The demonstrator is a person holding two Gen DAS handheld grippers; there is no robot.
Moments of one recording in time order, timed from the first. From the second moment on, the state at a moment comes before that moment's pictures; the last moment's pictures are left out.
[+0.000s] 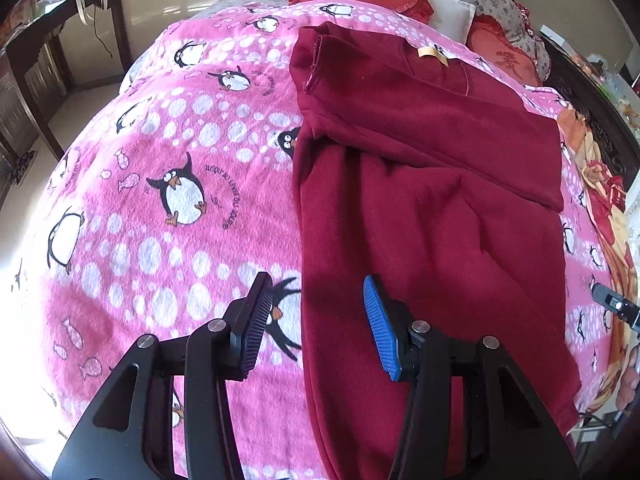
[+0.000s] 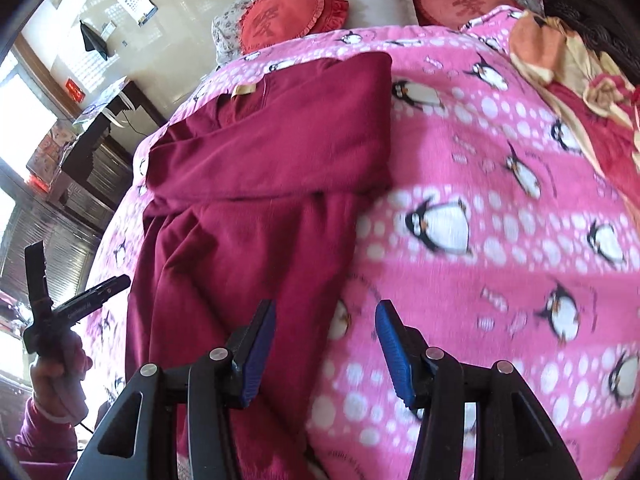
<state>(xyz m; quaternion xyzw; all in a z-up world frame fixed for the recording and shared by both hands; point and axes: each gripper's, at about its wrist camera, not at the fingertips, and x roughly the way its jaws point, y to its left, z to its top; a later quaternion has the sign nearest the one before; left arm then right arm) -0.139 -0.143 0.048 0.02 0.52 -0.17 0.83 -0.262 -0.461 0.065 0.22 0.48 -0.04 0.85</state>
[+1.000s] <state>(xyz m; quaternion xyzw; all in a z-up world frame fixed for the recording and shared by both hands) -0.214 -0.115 0.020 -0.05 0.58 -0.19 0.79 -0.252 -0.443 0.028 0.18 0.45 -0.09 0.87</state>
